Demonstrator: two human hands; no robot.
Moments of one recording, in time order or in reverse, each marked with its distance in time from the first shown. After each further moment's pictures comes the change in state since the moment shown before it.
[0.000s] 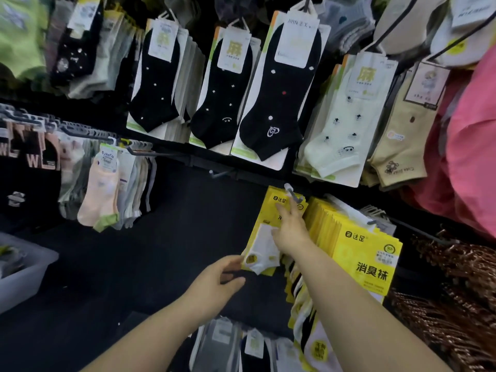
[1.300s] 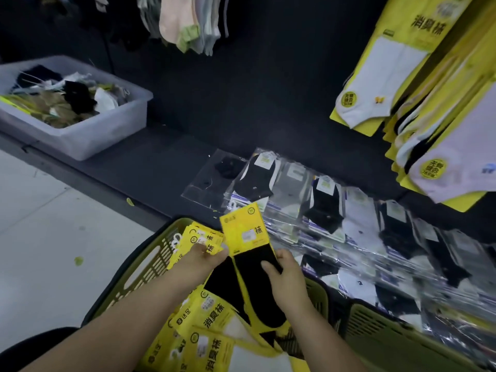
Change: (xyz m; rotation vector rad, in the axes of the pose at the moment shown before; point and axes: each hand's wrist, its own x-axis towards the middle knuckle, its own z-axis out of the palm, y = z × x) left_hand -0.241 -0.169 -0.012 -0.033 0.115 -1.002; right_hand -0.338 0.015 0.230 0.696 -0.541 0.374
